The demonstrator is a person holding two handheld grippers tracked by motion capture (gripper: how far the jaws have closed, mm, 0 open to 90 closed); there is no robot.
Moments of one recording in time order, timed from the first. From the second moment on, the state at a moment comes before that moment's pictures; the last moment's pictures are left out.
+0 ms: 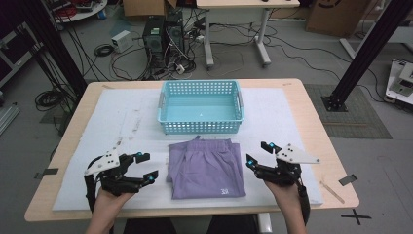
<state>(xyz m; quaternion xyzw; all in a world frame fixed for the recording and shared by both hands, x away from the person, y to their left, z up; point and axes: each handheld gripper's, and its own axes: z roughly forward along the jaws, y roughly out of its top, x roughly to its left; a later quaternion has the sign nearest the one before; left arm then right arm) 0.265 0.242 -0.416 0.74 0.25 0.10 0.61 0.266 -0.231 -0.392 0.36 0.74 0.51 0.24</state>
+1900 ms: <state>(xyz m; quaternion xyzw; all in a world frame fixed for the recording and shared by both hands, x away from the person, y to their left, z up) 0.314 0.155 -0.455 0.77 0.42 -0.05 0.48 0.292 -0.169 -0.447 0.49 0.78 0.37 0.12</state>
